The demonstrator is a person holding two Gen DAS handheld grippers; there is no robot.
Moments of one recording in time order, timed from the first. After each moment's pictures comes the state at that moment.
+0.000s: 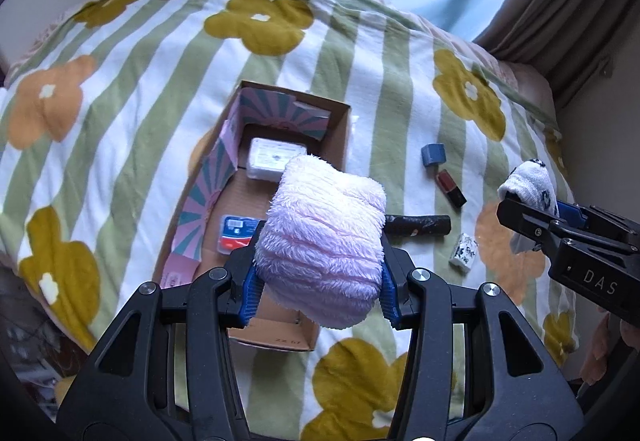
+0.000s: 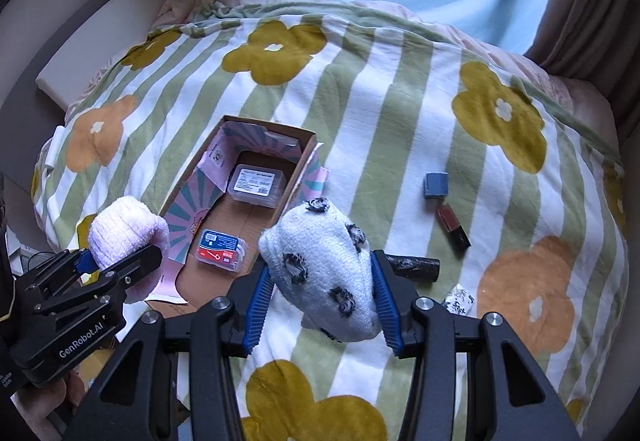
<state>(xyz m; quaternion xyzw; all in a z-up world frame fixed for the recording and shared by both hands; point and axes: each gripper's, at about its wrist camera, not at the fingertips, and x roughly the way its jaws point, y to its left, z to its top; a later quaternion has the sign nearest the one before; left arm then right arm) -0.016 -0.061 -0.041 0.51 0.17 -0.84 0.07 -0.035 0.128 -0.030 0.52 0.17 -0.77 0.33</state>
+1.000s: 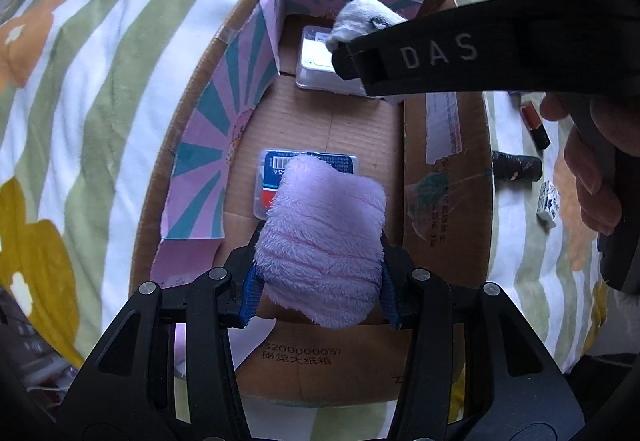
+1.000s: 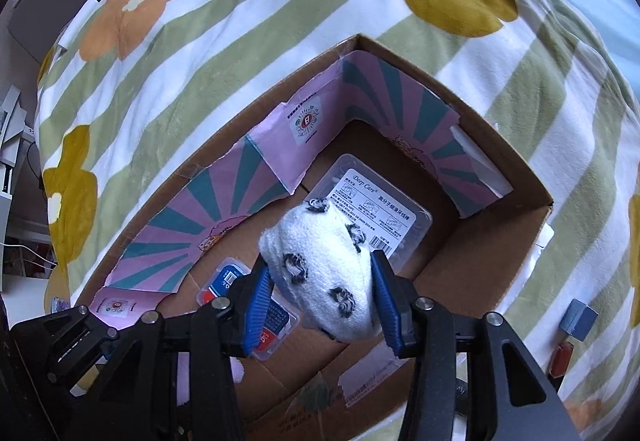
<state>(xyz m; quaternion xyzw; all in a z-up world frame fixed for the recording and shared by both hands) -0.035 -0.111 -0.202 0.61 0.15 -0.78 0.06 -0.050 -0.062 -0.200 0.53 0.31 -0.63 0.47</state>
